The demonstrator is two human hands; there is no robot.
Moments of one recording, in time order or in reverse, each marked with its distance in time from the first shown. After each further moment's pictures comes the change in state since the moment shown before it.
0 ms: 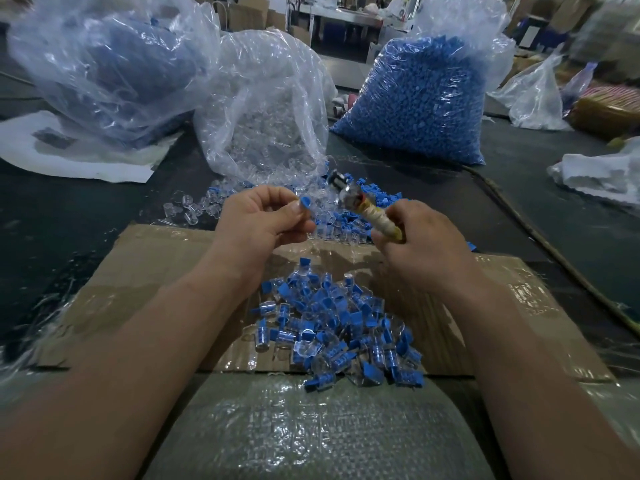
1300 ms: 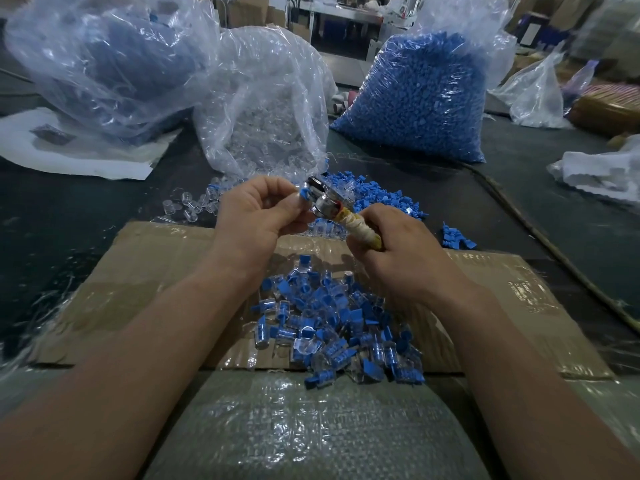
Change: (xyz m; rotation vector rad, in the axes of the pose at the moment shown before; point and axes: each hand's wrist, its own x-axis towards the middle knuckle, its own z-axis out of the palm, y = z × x) left_hand -0.002 -0.001 0.003 0.052 0.032 0.086; right_hand -0.006 -0.015 0.008 0.127 -0.122 -0.129
